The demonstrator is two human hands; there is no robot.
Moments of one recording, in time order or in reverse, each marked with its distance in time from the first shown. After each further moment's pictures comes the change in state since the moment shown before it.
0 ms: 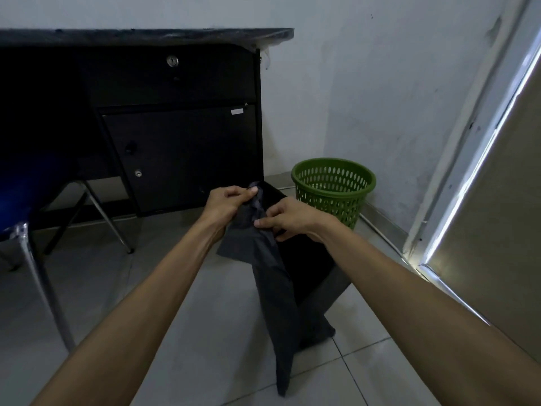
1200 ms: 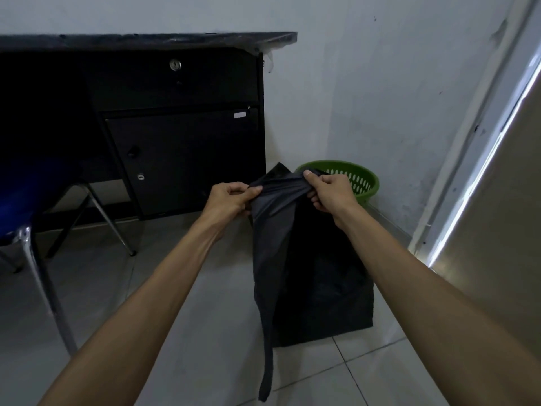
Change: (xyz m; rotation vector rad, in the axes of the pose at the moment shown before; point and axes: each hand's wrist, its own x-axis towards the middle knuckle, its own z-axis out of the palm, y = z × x) left_hand -0.001 0.015 -0.002 -0.005 -0.044 0.053; right_hand 0.009 0.008 -0.054 0.334 0.691 -0.095
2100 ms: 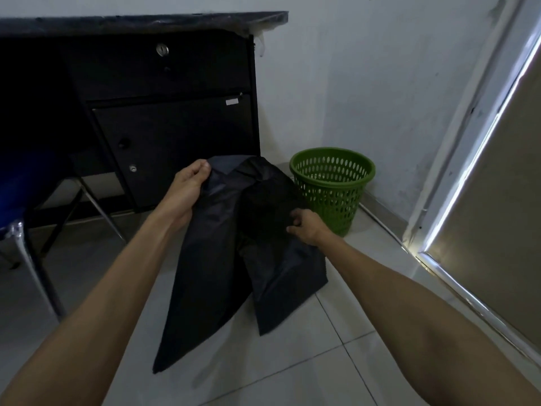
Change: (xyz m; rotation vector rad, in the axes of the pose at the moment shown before) left_hand 0.000 0.003 -0.054 -0.045 -0.014 0.023; right_hand 0.006 0.114 0.020 -0.721 -0.329 -0.028
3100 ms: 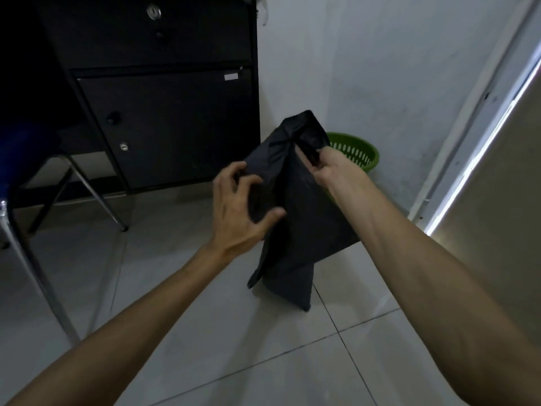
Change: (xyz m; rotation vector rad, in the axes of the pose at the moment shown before) left_hand -0.049 -0.062 0.081 0.776 0.212 0.674; right_hand 0.003 -0.085 -0.090 1.837 0.165 0.373
